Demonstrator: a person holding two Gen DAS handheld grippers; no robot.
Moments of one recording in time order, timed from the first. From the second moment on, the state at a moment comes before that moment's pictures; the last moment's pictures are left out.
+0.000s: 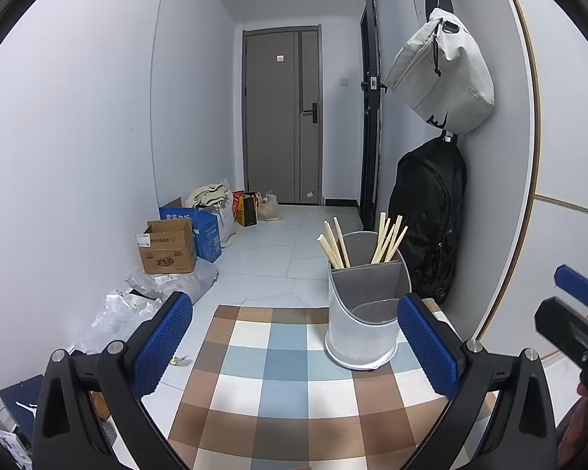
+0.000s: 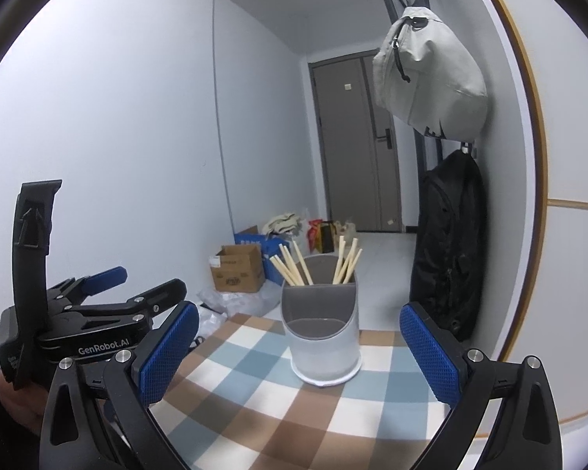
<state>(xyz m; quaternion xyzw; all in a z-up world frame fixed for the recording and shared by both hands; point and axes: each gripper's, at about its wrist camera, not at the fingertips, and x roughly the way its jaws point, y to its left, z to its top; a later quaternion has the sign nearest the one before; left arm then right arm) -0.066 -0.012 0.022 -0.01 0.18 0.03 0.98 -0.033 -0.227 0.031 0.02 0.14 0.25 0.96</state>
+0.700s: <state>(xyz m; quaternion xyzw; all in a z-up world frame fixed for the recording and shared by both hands) -0.063 -0.011 0.018 -0.02 0.19 0.03 0.98 -0.035 -0.226 0.032 0.01 0.14 0.25 0.96</state>
